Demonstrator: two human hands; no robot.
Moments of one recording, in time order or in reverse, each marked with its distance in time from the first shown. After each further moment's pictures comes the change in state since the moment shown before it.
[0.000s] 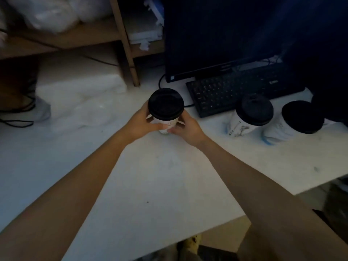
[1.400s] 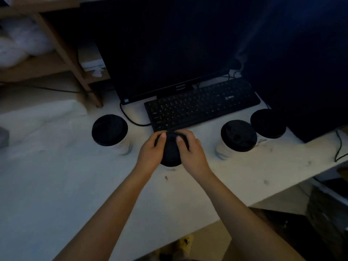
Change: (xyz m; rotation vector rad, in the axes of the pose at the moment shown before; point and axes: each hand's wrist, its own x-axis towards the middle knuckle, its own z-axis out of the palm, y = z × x) left_hand -0.002 0.096 0.174 0.001 0.304 -0.140; right_hand -0.085 -0.013 -0.122 -0.102 0.324 -0.015
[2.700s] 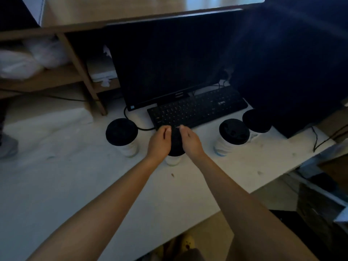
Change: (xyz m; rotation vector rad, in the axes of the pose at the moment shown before) left_hand 0.014 0.004 -0.010 0.226 -0.026 0.153; right_hand 0.012 -0.031 0.014 0.009 0.061 0.170
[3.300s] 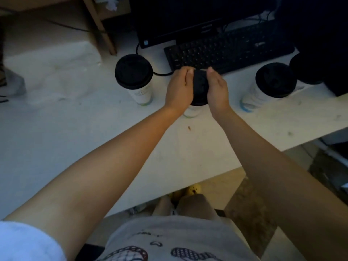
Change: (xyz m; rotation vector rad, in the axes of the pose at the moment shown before) left_hand 0.008 -0.021 0.013 -0.087 0.074 0.121; right_hand 0.006 0.015 0.013 0.392 0.085 0.008
